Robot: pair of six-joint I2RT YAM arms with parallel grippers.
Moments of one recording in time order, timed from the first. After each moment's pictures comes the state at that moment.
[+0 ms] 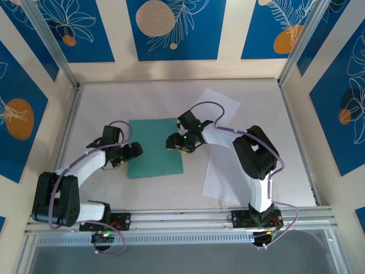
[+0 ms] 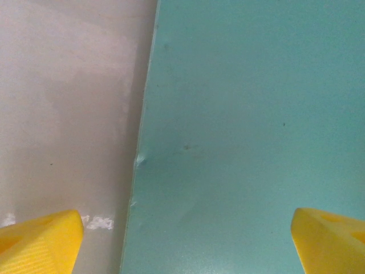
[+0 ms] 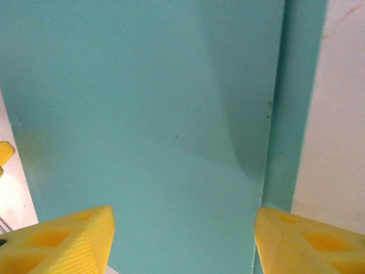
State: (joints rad) left arm -0.16 1.32 0.66 -0.45 0.22 -0.54; right arm 0.68 1.94 1.26 -0.41 -0.39 0.73
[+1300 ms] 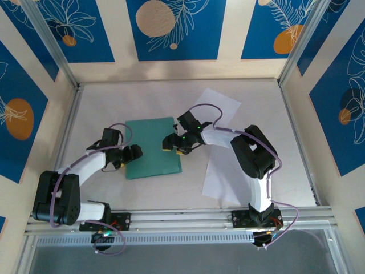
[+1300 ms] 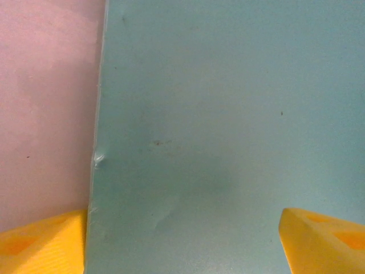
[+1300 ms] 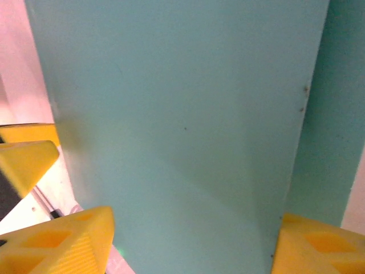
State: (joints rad) left arm -0.15 1.33 0.61 -0.40 0.29 -0.55; right arm 0.68 1.95 1.24 -0.31 -0.54 0.76
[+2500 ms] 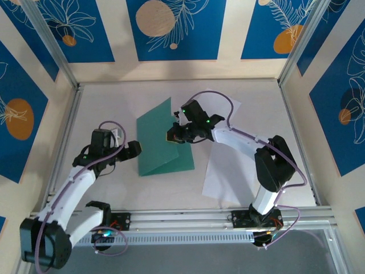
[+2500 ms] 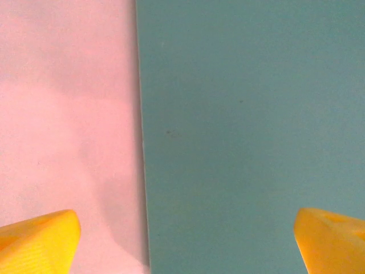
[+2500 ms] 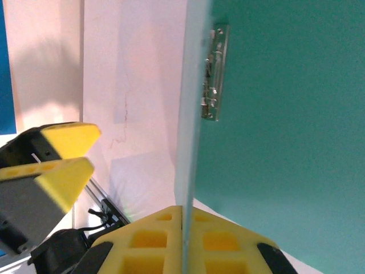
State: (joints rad) left arm -0.21 0.92 0.64 -0.54 0.24 -0.46; right arm 0.69 1.72 1.30 -0.44 -0.50 0.77
